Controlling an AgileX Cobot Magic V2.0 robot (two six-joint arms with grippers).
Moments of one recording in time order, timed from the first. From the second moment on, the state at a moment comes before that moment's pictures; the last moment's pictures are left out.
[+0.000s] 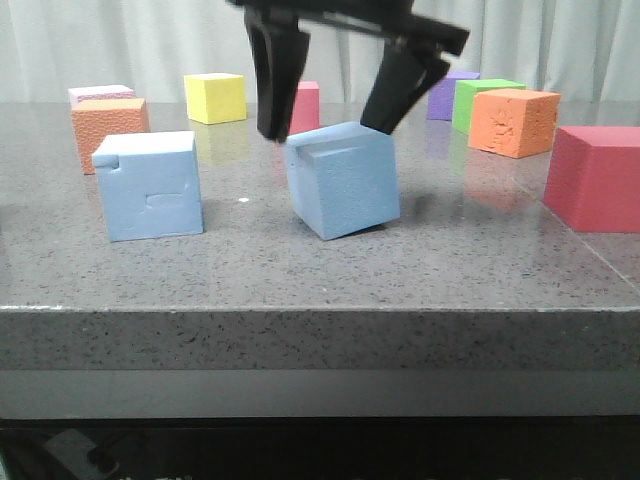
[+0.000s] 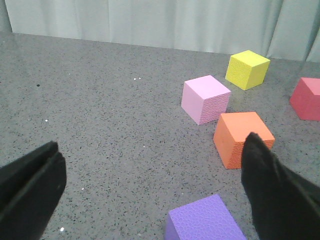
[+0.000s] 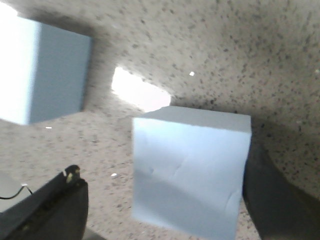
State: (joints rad) left arm 0.03 0.76 -0.71 0.01 0.31 -0.05; right arm 0.56 1.88 -1.81 0.21 1.23 0.13
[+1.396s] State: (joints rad) left arm 0.03 0.76 -0.71 0.01 0.31 -0.05; right arm 0.22 1.49 -1.73 0.12 1.25 0.13
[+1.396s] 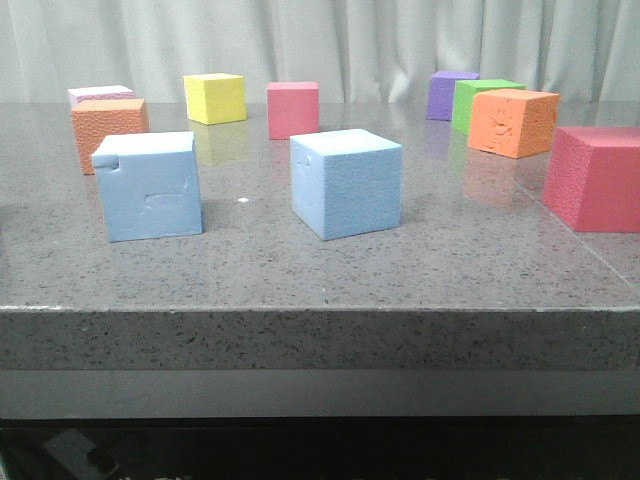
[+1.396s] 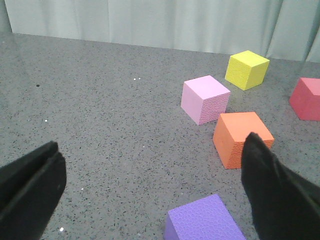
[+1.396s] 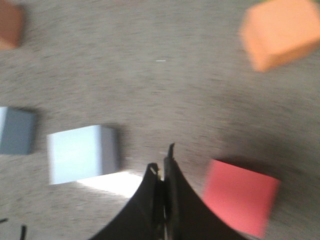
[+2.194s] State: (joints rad) left arm 0.03 0.76 -0.71 0.01 0.31 -0.05; right arm 0.11 0.63 -0.69 0.02 0.60 0.13
